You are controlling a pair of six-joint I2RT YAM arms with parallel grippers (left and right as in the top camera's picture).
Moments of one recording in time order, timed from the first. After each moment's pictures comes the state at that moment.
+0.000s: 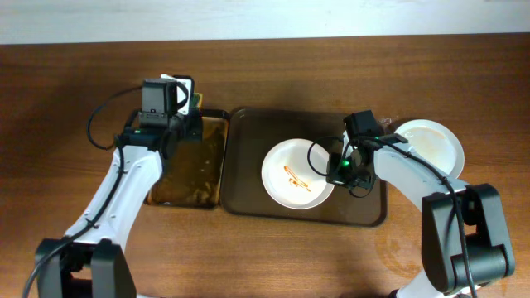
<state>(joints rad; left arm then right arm) -0.12 1.62 1.16 -0.38 0.00 -0.02 0.19 1.79 1.02 -0.62 -0.23 0.39</state>
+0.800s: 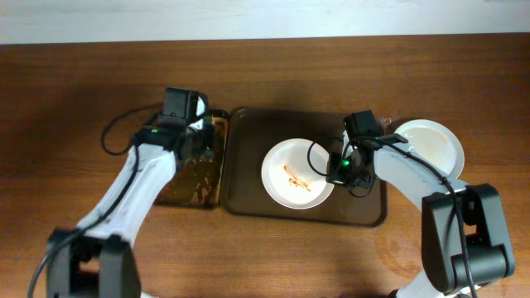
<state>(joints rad) -0.20 1.67 1.17 -0.58 0.00 -0.15 0.19 1.79 1.02 -0.62 -0.23 0.39</state>
